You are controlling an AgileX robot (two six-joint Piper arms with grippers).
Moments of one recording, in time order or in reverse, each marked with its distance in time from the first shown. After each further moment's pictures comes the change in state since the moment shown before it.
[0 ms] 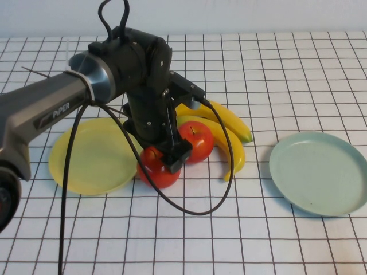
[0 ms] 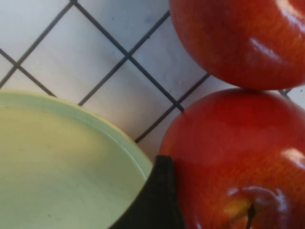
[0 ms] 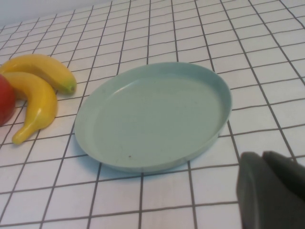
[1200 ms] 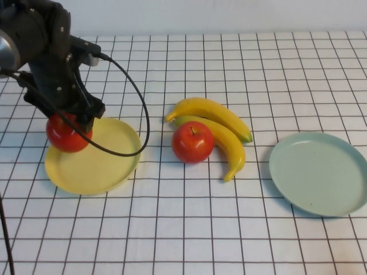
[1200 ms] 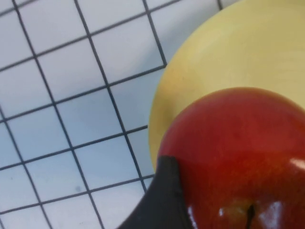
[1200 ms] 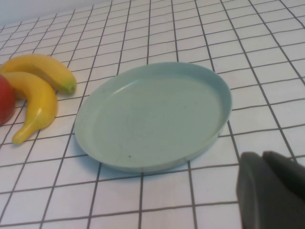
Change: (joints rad) right arm 0.000 0.000 0.000 0.000 0.000 0.000; left arm 0.304 -0.089 0.006 0.188 -0.019 -0.190
